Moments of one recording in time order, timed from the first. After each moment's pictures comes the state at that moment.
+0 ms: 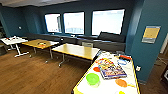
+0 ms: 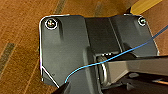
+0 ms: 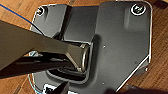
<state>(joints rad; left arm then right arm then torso) 1.51 3.06 -2.80 0.16 -0.10 -0.10 -1.56 3.07 -2.77 -0.32 0.07 0.14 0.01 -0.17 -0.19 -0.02</state>
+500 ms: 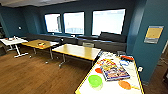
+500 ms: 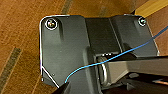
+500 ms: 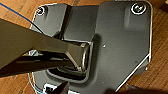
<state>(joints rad) 1.51 3.06 -2.80 0.16 -0.10 -0.10 -1.56 3.07 -2.77 -0.32 0.07 0.14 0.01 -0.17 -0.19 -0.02</state>
